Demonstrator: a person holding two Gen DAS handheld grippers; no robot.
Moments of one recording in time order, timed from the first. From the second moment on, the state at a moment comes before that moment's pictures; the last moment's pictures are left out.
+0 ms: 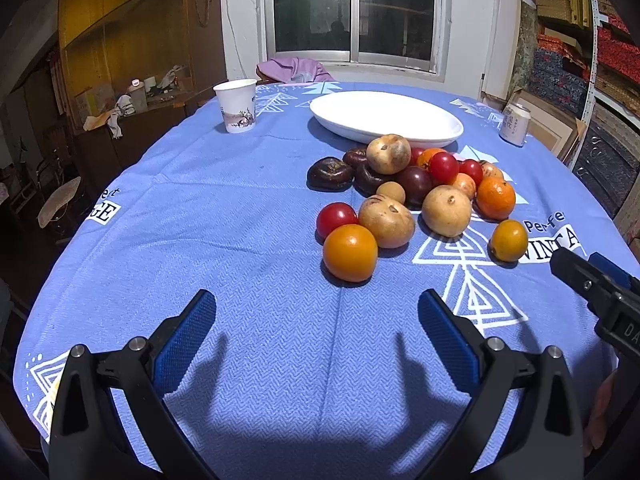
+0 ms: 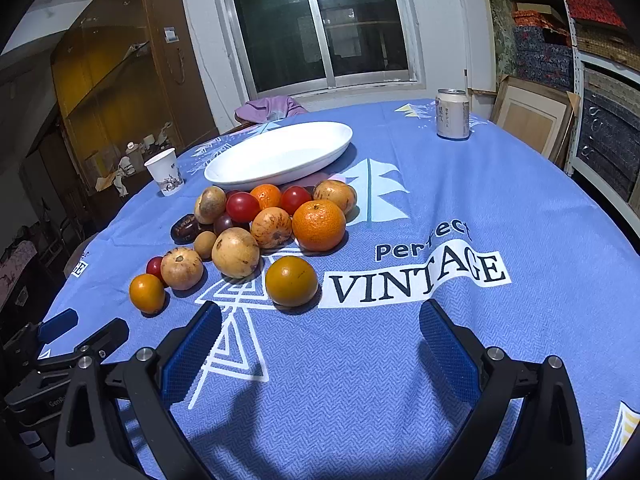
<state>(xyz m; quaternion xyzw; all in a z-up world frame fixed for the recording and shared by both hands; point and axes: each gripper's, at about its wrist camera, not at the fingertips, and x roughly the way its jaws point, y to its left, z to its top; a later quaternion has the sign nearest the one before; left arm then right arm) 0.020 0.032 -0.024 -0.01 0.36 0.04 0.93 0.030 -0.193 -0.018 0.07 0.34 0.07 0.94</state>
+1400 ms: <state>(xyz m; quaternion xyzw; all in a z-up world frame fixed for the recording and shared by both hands) 0.023 0.031 -0.028 0.00 0.37 0.04 0.93 0.031 -0.190 -0.018 0.08 0.34 0.08 0.93</state>
